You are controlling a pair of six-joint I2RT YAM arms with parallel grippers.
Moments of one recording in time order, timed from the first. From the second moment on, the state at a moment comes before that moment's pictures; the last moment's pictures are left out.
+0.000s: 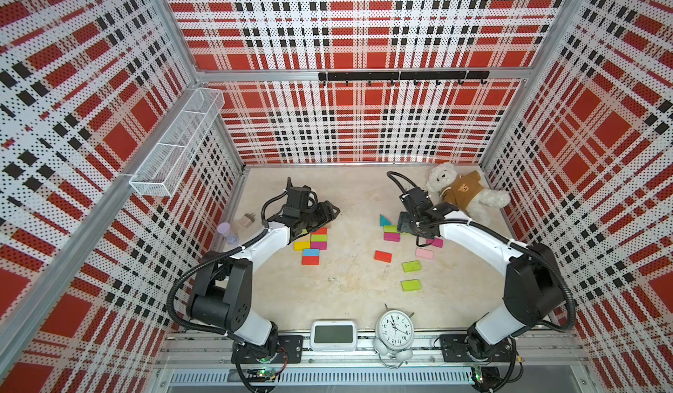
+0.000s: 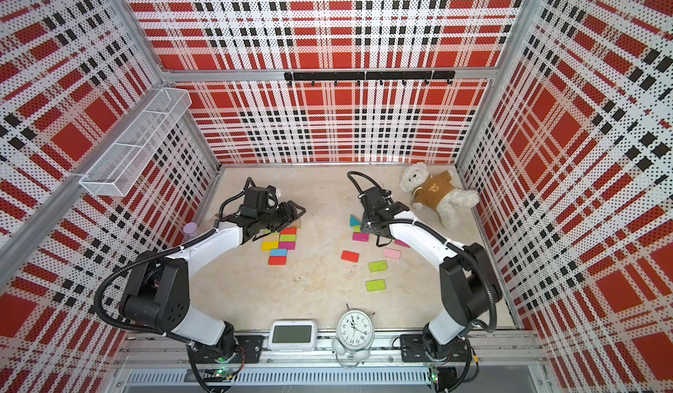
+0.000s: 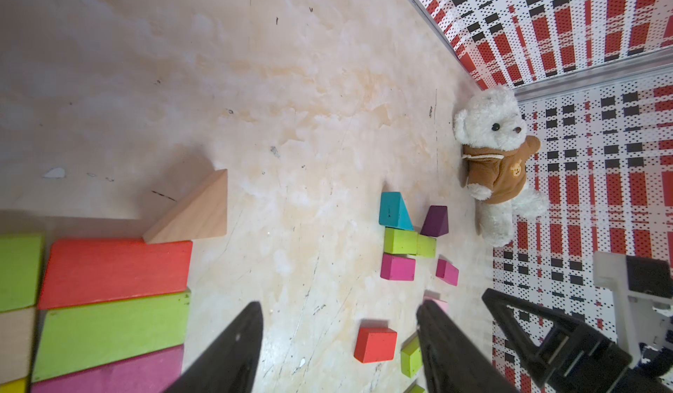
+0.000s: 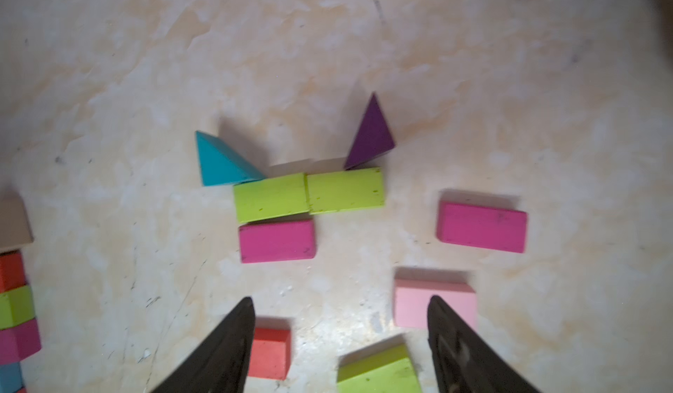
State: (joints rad) left arm -0.28 1.55 0.96 -0.12 0.39 -0.75; right arm 0.49 1.57 1.17 -0.72 0.29 0.69
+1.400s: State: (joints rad) left arm -0.41 1.57 1.05 -0.13 0.32 -0.74; right arm 0.21 1.68 0.97 -0.54 0.16 0.51
